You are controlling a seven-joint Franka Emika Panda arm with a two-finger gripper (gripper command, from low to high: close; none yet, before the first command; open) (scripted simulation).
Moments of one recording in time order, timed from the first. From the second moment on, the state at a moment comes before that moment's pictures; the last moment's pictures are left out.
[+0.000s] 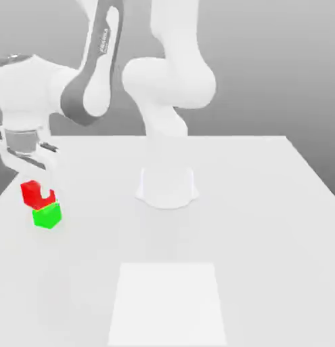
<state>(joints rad) -0.71 -0.25 -0.47 -2.90 -0.26 2.66 0.67</state>
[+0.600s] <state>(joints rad) -0.66 -0.13 -0.55 -2.91 -0.10 2.80 0.56</state>
